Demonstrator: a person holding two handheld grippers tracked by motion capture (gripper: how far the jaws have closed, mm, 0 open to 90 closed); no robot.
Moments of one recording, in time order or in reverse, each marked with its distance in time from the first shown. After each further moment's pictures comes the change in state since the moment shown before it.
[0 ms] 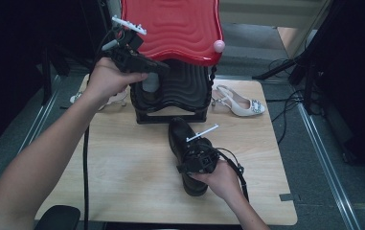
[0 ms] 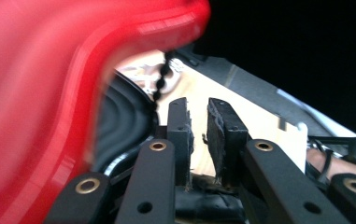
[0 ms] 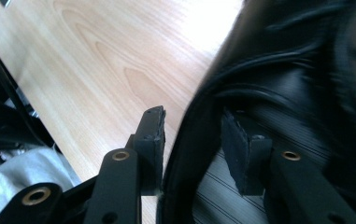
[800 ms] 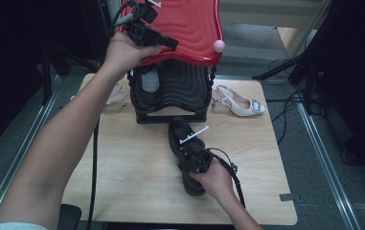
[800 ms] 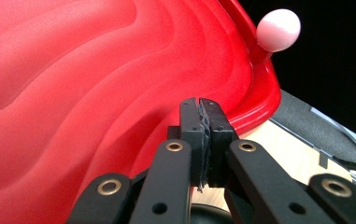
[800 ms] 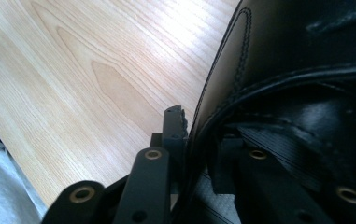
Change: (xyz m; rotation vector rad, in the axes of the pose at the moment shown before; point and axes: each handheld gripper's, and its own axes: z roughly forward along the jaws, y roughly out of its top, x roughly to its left) left arm 0.028 0.052 0.022 -0.022 0.107 -0.034; right arm 0.002 0.005 0.016 0.028 -0.117 -0.047
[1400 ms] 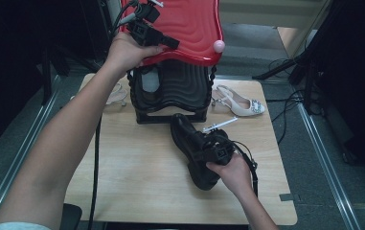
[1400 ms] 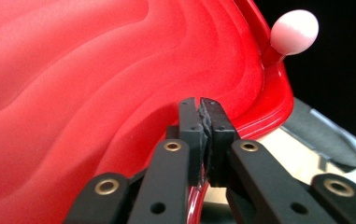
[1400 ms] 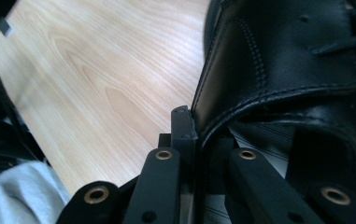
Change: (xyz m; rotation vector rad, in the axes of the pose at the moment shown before) left arm 0.005 0.003 0.006 0.023 0.004 -0.044; right arm -0.040 -0.009 -0.050 -0.130 0.110 0.093
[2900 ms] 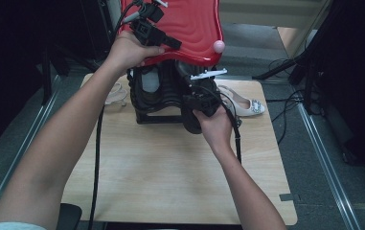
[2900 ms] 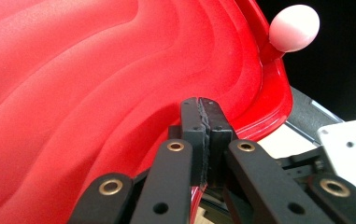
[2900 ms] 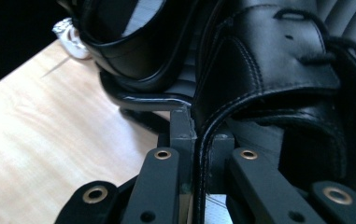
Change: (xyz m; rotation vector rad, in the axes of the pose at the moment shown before) left arm -0.004 0.005 0.004 0.036 0.000 0.014; right arm 0.022 0.124 -0.017 -0.336 -0.312 -0.136
